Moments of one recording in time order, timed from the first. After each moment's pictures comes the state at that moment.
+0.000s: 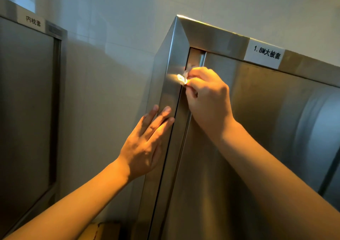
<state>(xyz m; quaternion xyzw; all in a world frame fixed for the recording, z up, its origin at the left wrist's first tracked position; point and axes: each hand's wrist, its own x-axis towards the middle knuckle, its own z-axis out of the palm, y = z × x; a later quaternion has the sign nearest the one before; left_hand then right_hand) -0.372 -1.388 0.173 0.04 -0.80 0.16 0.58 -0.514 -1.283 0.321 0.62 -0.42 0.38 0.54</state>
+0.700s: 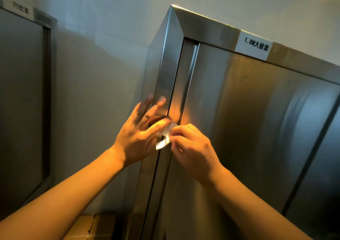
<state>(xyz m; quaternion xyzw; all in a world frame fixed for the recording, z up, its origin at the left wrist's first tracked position) -0.371 -1.392 0.171 0.04 -0.79 0.22 0.56 -0.518 -1.239 0.197 0.74 -0.46 0.29 0.40</state>
